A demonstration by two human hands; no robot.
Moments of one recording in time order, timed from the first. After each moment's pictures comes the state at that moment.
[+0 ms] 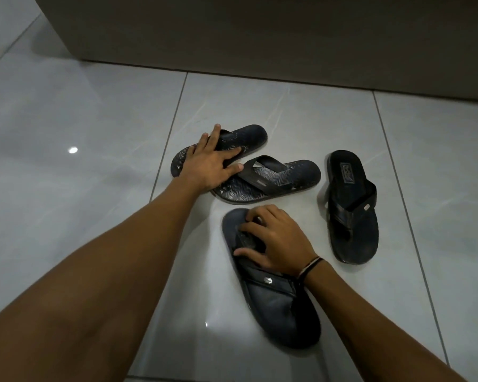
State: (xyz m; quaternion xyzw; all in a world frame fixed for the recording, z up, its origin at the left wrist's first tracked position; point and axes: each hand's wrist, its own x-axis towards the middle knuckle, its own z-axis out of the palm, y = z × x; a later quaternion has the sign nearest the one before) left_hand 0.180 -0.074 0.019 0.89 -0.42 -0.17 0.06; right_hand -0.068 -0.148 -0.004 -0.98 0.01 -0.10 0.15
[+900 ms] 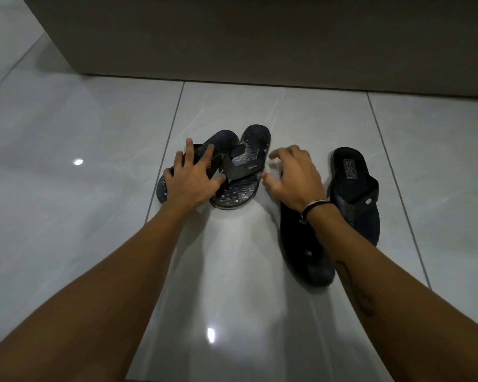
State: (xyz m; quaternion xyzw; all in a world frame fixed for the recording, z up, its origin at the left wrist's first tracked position) left_hand 0.159 -0.044 0.016 0.94 -0.31 -0.13 0.10; right_hand -0.006 -0.222 0.047 -0.94 0.28 -0.08 0.19
